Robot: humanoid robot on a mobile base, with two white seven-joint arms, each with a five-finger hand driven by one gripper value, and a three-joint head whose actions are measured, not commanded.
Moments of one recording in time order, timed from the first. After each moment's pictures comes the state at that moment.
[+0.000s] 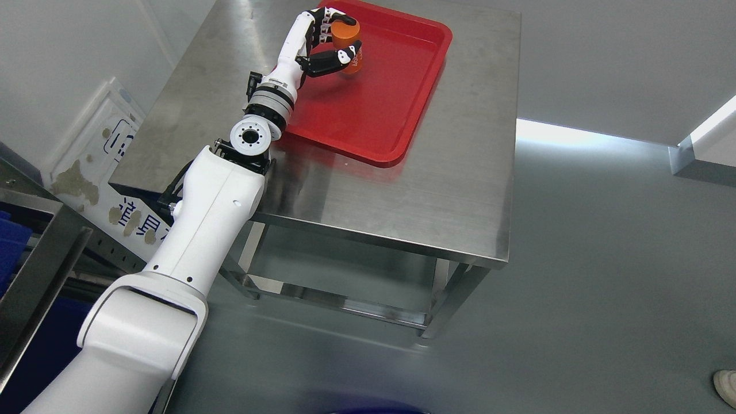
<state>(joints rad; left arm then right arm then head) -0.92 0.00 -0.45 -0.73 0.13 -0.22 0.02 0.00 0.00 0.00 0.00 0.00 -0.02 -0.03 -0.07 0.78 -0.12</state>
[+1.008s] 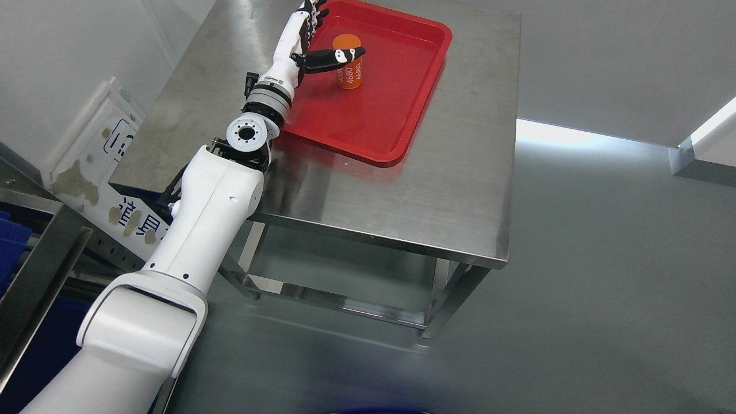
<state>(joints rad) -0.93 0.00 -0.44 -0.76 0.28 -0.21 0.02 0.00 0.00 0.00 0.00 0.00 -0.02 -0.03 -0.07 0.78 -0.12</state>
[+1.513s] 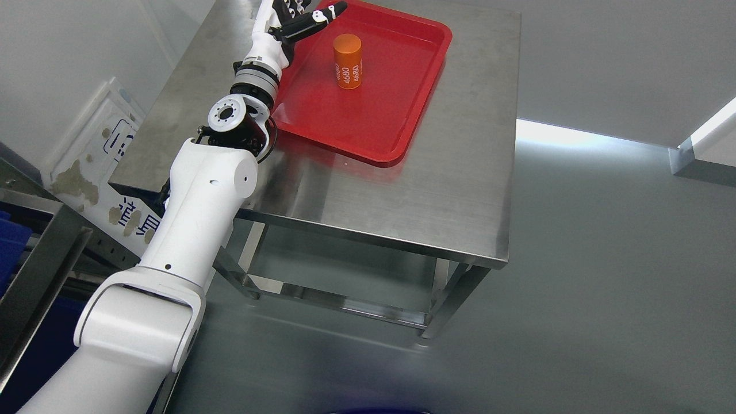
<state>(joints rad) -0.94 0.00 -0.33 -0.82 0.57 -0.10 0.02 0.00 0.00 0.00 0.00 0.00 -0.02 -0.03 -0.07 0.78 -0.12</state>
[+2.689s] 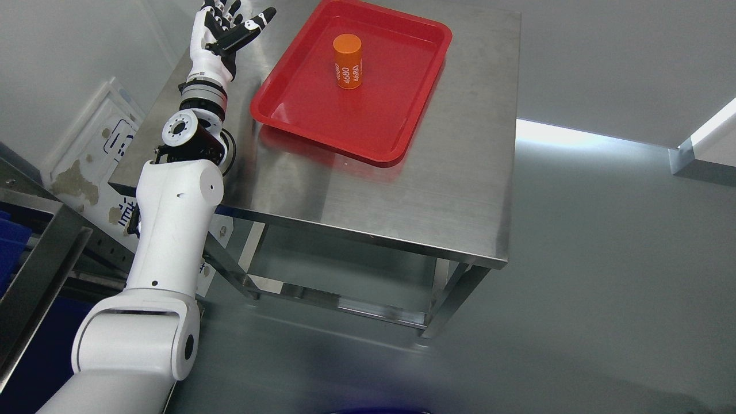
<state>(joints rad) -0.86 0.00 -0.03 -0.84 0.36 -0.07 0.02 0.00 0.00 0.00 0.00 0.00 -0.02 -0.03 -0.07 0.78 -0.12</state>
